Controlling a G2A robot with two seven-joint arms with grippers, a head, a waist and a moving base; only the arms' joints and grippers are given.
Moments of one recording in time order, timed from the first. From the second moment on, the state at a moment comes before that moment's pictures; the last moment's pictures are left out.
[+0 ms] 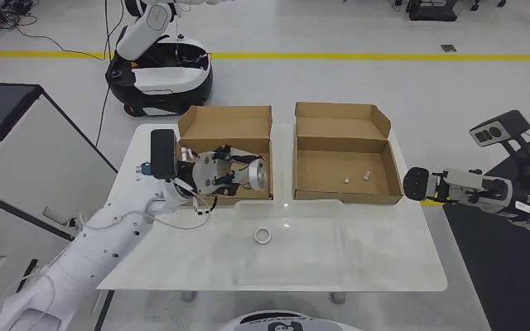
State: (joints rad) left arm 1.06 -0.87 -0.89 -1.75 1.09 -0.83 0.82; right arm -1.79 -0.74 2.07 -2.05 0.83 0.02 1.27
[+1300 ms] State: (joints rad) left arm 1.22 -0.91 -1.10 -1.89 1.12 -0.90 0.89; right arm -1.79 -0.74 2.07 -2.05 0.83 0.02 1.27
